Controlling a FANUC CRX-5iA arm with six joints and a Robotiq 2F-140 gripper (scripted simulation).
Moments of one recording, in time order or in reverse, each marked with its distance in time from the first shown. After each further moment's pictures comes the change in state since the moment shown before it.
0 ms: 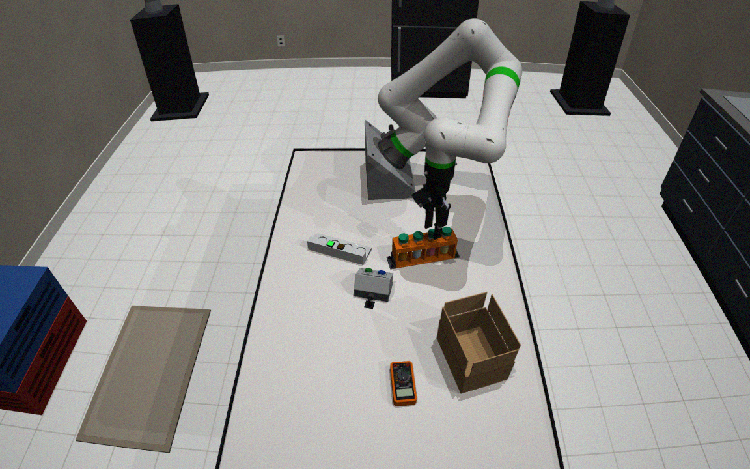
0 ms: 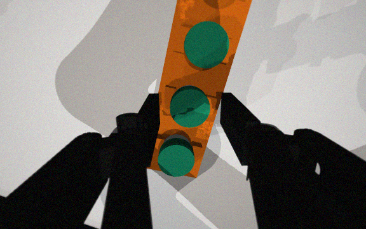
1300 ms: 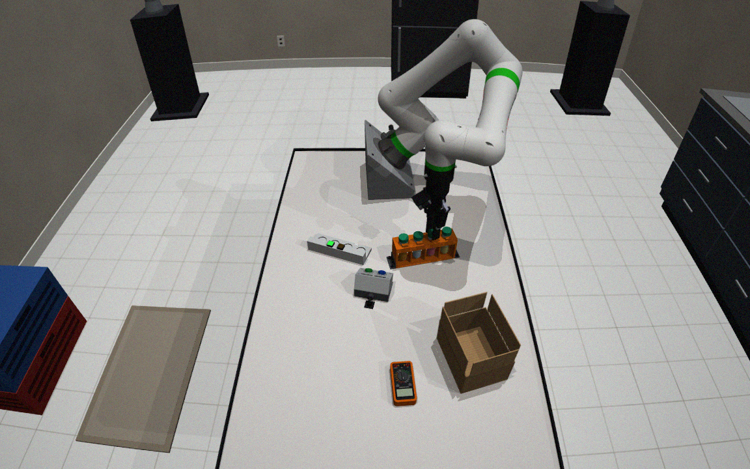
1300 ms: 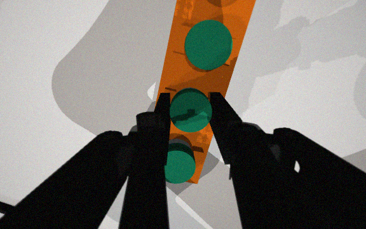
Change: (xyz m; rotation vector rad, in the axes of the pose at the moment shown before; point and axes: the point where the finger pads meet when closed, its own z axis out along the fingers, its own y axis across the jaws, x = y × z) arm 0.000 0.000 0.010 0.000 0.000 0.000
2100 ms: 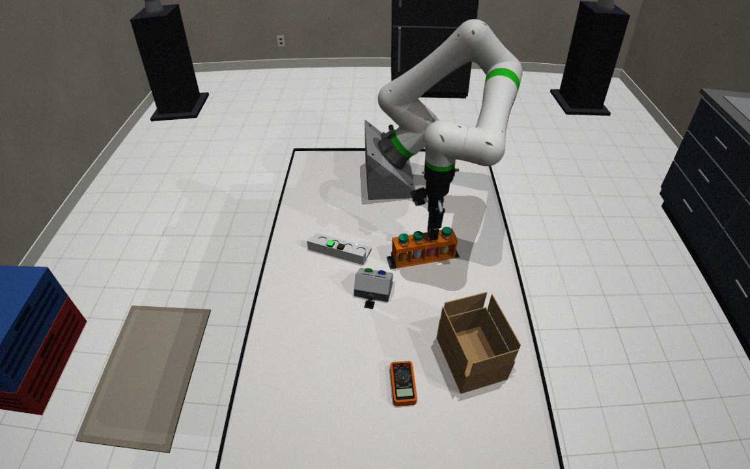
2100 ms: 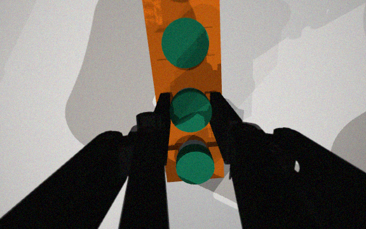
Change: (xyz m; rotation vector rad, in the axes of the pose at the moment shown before) arm 0.000 0.000 0.000 0.001 -0.001 0.326
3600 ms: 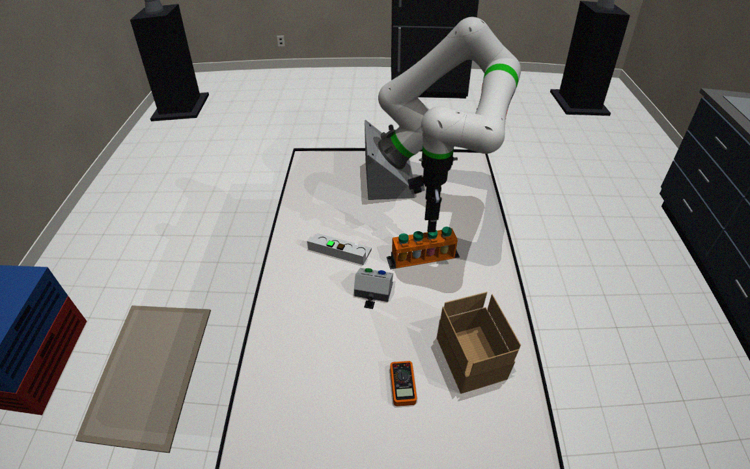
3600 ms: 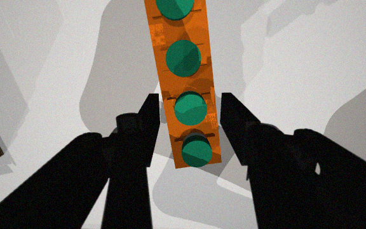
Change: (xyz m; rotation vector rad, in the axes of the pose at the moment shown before) arm 0.013 -0.002 -0.047 0.000 0.009 0.059
